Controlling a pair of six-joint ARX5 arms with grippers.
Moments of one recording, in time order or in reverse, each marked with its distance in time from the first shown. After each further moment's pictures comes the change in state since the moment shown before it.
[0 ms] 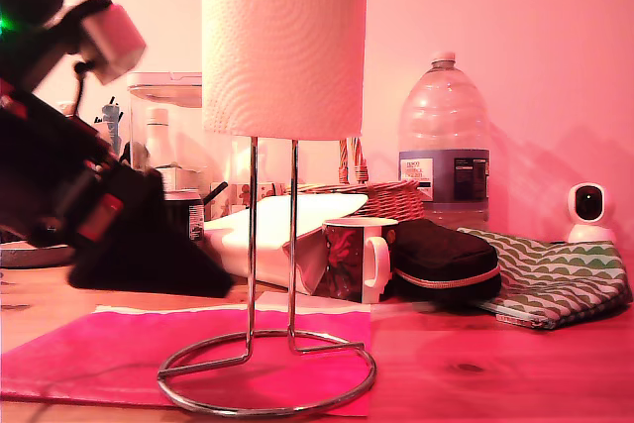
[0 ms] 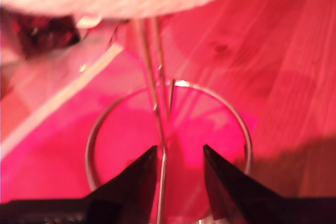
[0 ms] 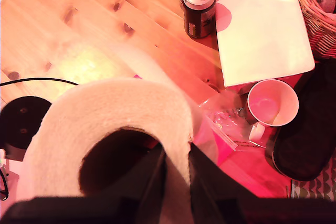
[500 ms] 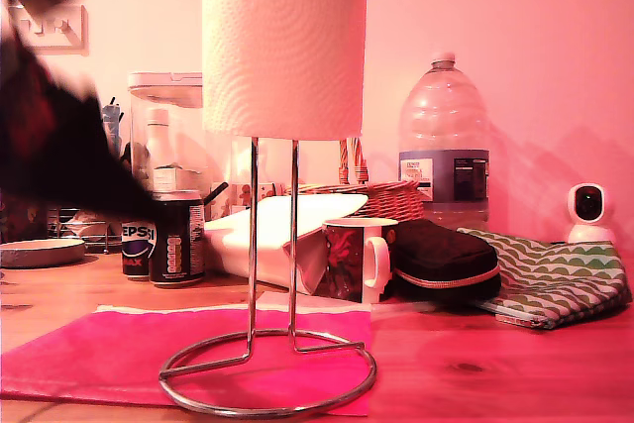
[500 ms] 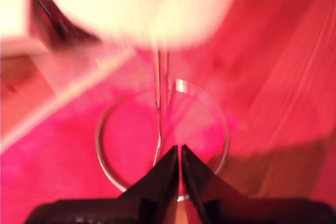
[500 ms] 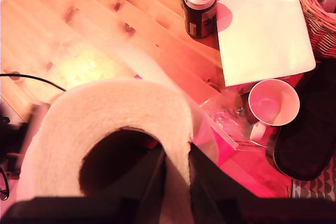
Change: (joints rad) left arm 0.000 -0.376 0.000 -0.272 -0.014 -0.158; right arm 0.000 0.000 0.000 0.000 -0.004 0.000
